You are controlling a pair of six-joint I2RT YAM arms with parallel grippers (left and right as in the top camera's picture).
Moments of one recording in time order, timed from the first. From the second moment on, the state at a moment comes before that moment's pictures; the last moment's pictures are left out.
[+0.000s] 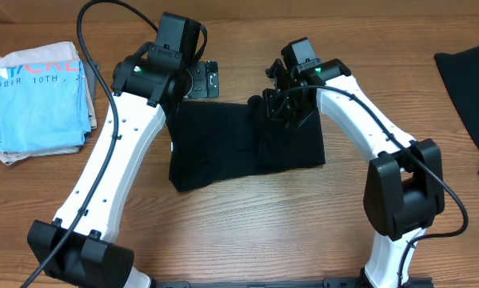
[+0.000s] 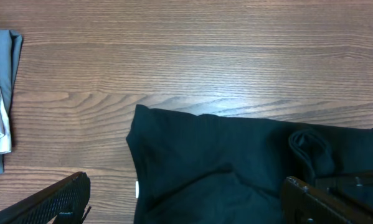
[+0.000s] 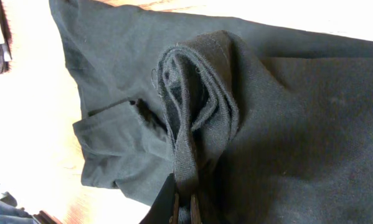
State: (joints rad) left arm -0.32 1.71 1.74 -1.02 -0.17 -0.34; right arm 0.37 2.03 1.64 -0.89 -0.47 0.31
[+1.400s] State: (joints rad) left arm -0.32 1.71 1.74 -1.02 -0.17 -0.34; right arm 0.04 2.02 1.55 -1.00 -0.23 0.14
